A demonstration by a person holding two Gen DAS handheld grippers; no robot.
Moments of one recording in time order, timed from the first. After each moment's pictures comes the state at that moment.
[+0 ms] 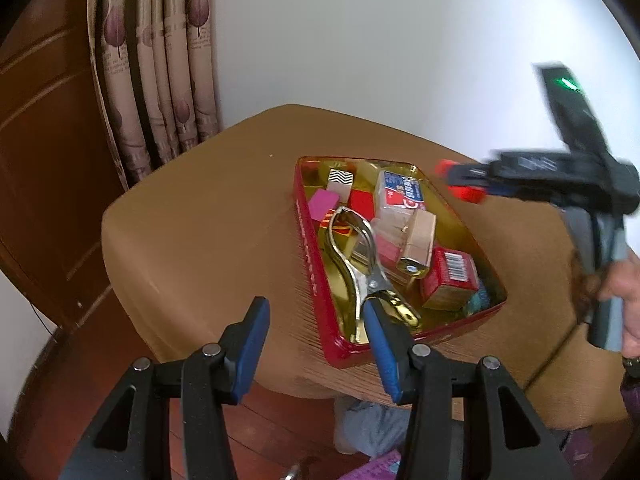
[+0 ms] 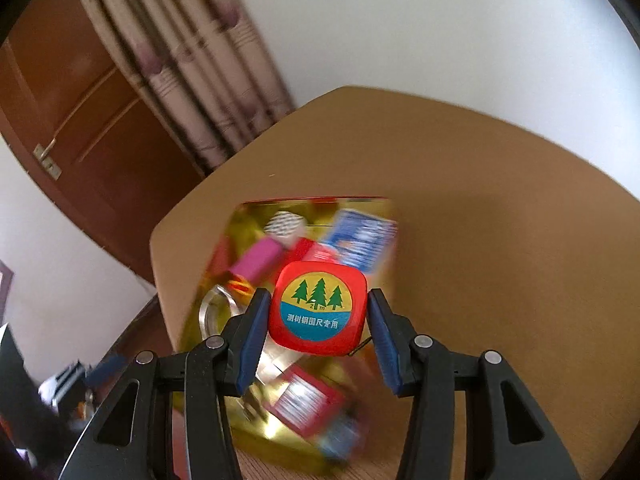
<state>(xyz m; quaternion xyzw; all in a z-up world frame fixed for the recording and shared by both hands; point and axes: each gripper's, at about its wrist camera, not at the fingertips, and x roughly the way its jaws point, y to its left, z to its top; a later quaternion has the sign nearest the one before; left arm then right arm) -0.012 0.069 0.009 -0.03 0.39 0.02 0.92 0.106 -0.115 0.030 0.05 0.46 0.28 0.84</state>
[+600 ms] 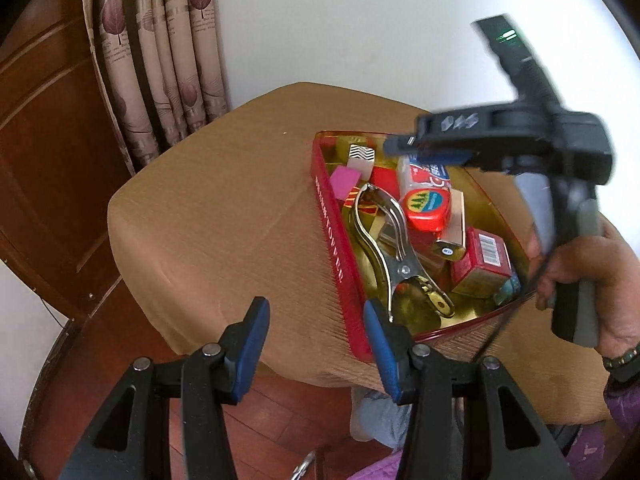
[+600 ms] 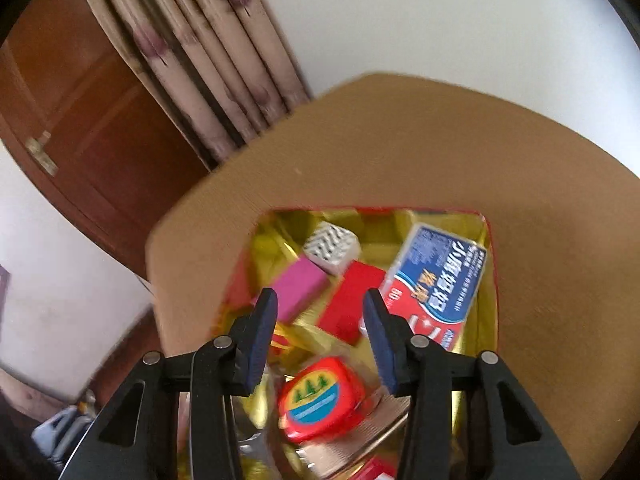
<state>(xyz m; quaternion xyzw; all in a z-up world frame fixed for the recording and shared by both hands) 0.001 0.076 -0.007 -0.02 0.43 0.04 0.90 0.124 -0.058 0.029 0.06 0.45 0.29 0.84</state>
